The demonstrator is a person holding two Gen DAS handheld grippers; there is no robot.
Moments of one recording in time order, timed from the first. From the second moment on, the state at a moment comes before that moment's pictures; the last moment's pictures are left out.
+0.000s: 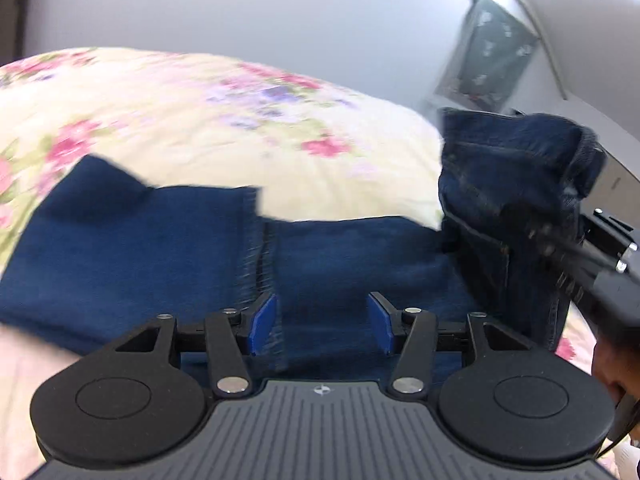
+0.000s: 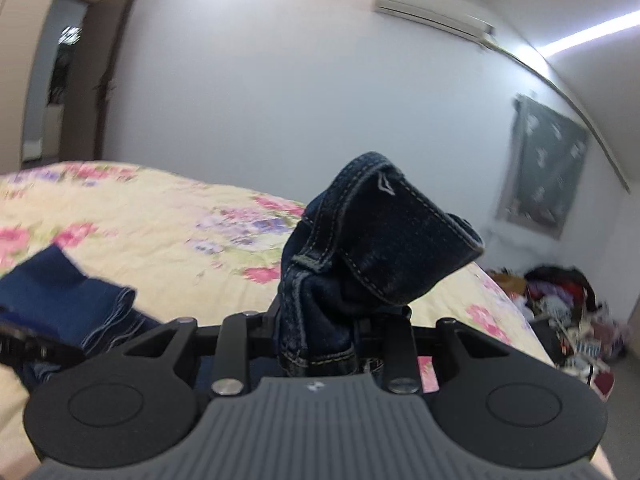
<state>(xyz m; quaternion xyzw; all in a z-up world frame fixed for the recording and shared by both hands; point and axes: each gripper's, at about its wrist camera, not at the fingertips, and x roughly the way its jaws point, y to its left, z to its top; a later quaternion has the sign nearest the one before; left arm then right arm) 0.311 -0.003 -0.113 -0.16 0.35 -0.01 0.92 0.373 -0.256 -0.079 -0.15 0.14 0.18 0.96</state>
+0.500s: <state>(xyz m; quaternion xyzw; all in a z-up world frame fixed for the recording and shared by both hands) 0.305 0.049 -0.129 -0.21 0.38 0.04 0.90 0.337 -0.132 -0.194 -0.38 0.20 0.22 0.88</state>
